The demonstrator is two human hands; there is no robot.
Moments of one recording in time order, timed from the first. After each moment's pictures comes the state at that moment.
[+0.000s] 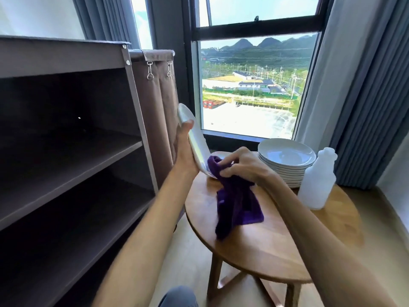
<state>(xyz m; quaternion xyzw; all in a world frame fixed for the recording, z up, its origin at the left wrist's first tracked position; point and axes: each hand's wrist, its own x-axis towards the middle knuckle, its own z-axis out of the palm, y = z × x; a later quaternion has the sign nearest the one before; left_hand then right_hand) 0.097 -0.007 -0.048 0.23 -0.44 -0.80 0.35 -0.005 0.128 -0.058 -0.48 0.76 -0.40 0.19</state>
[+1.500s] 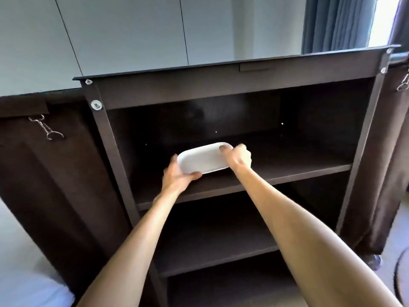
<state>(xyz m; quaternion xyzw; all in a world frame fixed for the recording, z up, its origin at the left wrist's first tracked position) 0.549 -0.135 -0.063 0.72 -0.53 -0.18 0.42 0.376 -0.185 -0.030 -0.52 0.63 -0.46 0.36</state>
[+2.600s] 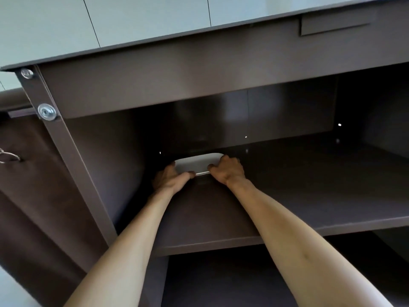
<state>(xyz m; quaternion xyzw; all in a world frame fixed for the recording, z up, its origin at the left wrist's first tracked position) 0.633 -0.260 -0.055 0.83 -0.47 -0.11 0.30 0.482 -0.336 -0.067 -0.74 0.58 -0.26 0.22</state>
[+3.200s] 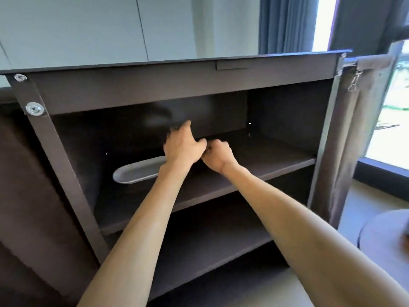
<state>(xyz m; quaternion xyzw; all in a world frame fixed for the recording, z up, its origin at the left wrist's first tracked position) 0.473 -0.167 0.022 0.67 -0.66 -0.01 0.35 0.361 -0.198 -0.025 -0.70 0.60 -0.36 0.14</state>
